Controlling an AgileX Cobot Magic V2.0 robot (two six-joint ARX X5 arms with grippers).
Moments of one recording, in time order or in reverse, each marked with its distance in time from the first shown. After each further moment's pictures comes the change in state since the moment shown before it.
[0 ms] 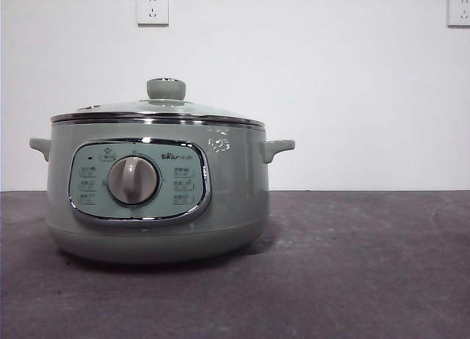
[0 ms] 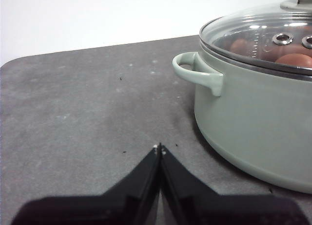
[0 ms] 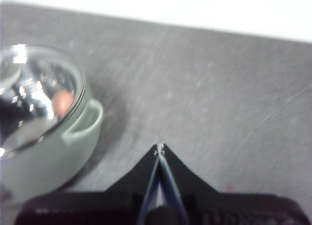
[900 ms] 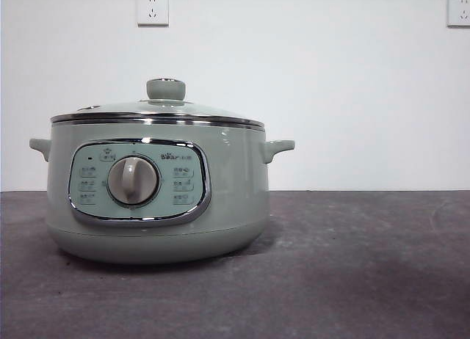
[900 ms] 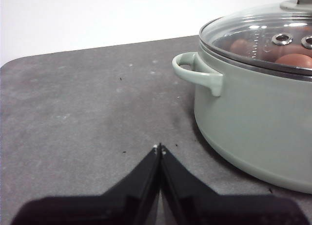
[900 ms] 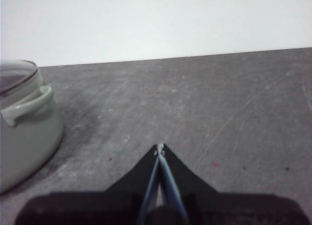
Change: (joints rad) left arm 0.000 0.000 0.000 0.000 0.000 0.000; right arm -0.428 -0.667 -0.798 0.418 -0.367 0.022
